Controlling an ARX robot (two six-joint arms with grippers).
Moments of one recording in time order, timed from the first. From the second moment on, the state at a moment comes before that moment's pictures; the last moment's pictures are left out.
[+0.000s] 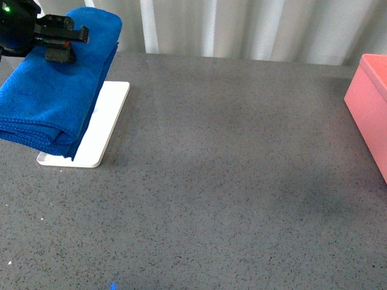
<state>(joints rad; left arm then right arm) 0.00 2.01 1.29 -0.02 0.00 0.12 0.00 0.00 0.02 0.00 0.00 -0.01</state>
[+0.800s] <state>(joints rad) -0.06 1.71 1.17 0.11 0.36 -0.06 0.00 0.00 0.02 0.00 0.00 -0.01</state>
